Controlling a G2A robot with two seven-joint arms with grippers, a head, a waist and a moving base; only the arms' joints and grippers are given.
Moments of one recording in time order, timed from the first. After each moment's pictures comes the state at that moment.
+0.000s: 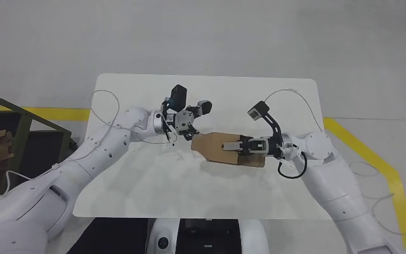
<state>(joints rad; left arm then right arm) 0.65 -0.95 -0.50 -1.20 0.86 -1.01 0.41 -1.08 -1.11 1.08 -1.49 0.56 -0.31 1.26</state>
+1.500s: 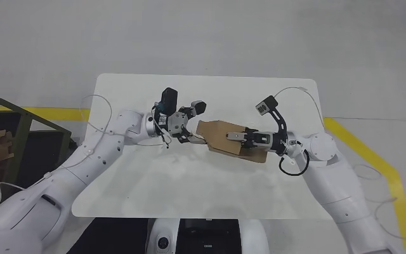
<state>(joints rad) 0.74 -0.91 -0.61 -1.28 0.96 -1.01 0.46 -1.10 -1.11 1.12 -1.50 0.55 -0.30 1.16</state>
